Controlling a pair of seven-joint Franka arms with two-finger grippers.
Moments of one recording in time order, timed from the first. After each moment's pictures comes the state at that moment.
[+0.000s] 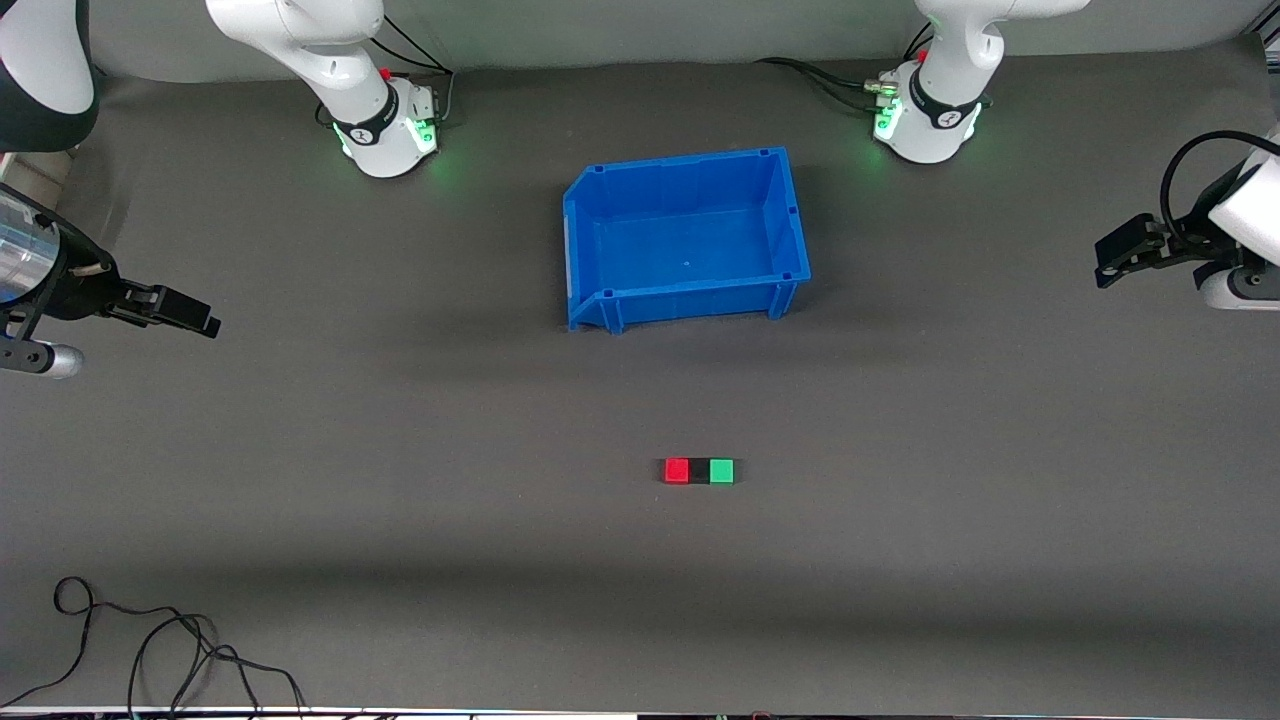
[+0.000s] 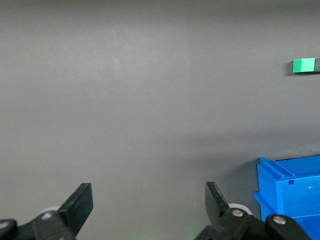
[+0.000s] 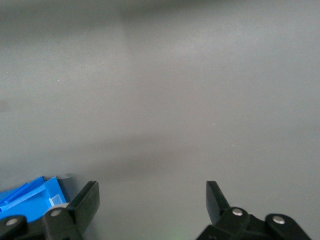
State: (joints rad) left arm -0.01 -0.02 -0.03 -1.60 0.03 1.57 0.01; right arm -0.04 0.05 0.03 -1.62 0.04 1.61 0.18
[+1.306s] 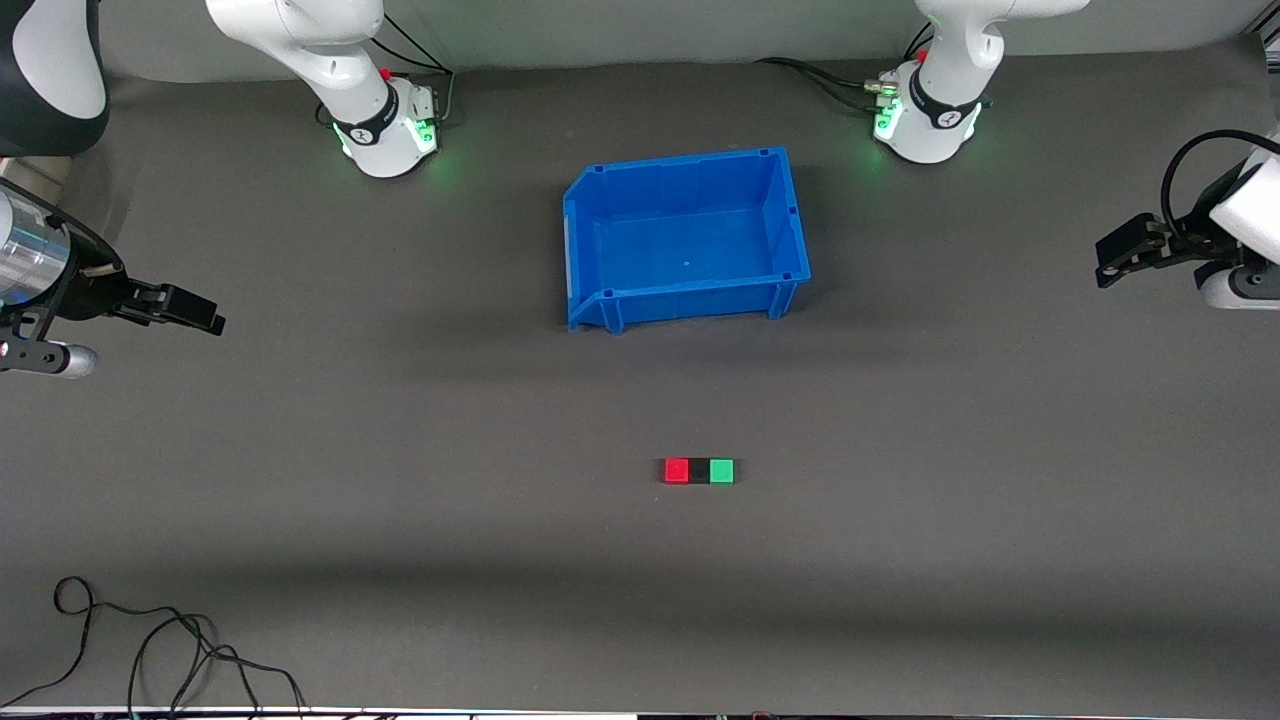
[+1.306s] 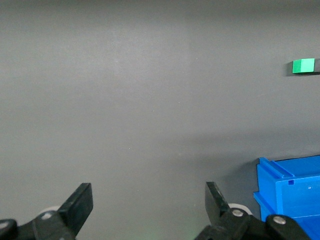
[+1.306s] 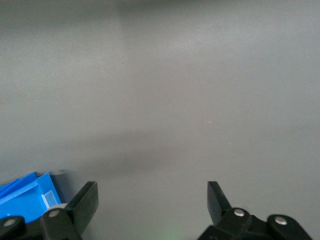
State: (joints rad) left arm -0.01 -0.02 -0.03 -1.60 0.03 1.57 0.01; right arm -0.04 0.06 0.04 -1.63 0.02 1.59 0.18
